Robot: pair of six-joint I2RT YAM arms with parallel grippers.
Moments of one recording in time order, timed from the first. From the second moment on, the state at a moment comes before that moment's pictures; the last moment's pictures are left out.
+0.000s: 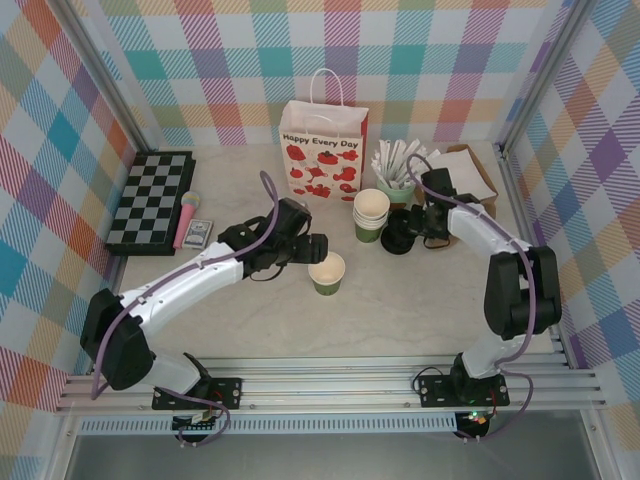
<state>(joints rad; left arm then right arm) -0.76 1.42 1.18 -0.65 -0.15 -0.57 0.19 1.65 1.18 -0.62 0.04 0.43</state>
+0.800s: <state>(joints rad) -0.79 1.63 1.59 -0.70 0.06 -0.44 0.55 1.15 0.98 -0.49 0.20 -0.16</state>
